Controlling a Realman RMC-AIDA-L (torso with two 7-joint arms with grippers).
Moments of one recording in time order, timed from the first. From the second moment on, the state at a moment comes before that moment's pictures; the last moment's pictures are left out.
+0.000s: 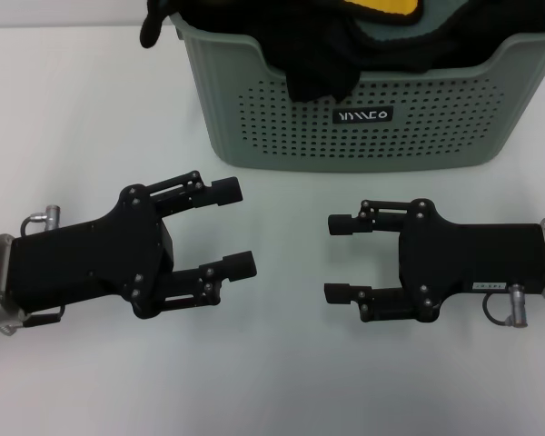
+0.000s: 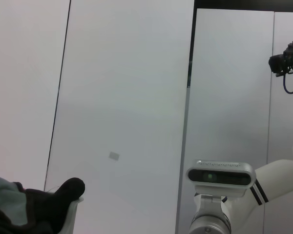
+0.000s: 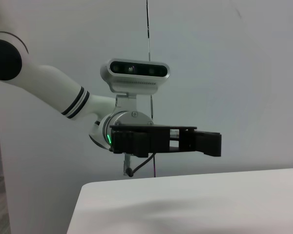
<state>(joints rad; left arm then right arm) -0.34 -1.95 1.39 0.48 1.12 1.80 -0.98 0.43 2.01 -1.47 -0.70 1.83 1.53 -2.08</state>
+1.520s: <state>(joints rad) -0.58 -2.09 1.04 0.64 1.06 1.16 -0.89 0.45 2.02 -1.56 -0.57 1.91 1.43 -2.14</state>
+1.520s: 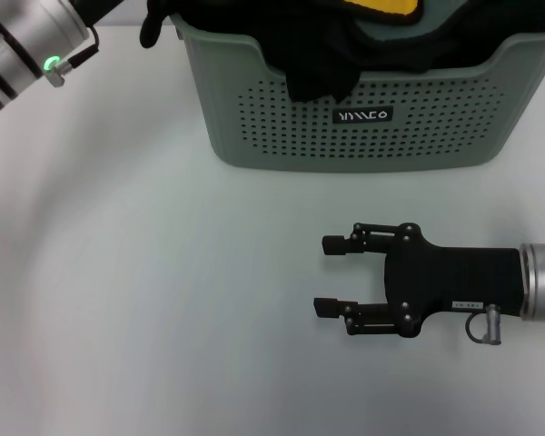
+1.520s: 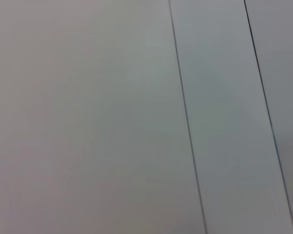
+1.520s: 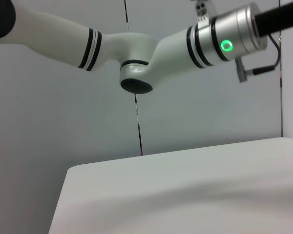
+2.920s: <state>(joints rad) -0.60 -2.10 1.03 0.53 0.96 1.00 -0.69 0.45 2.02 -1.56 -0.57 1.92 1.44 -2.15</state>
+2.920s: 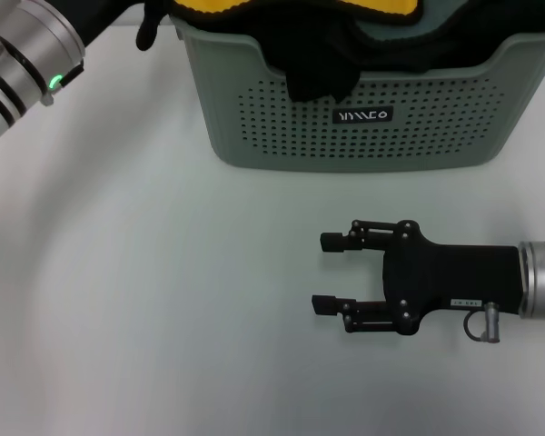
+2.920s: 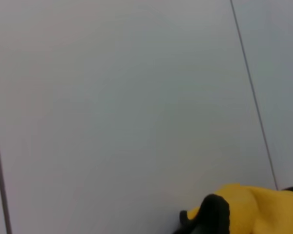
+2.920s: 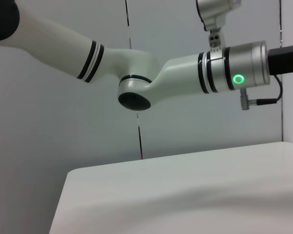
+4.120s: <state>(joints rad) -0.31 -2.01 1.03 0.66 0.63 2.04 -1.31 0.42 2.01 -1.55 -0.53 2.09 1.52 -2.29</state>
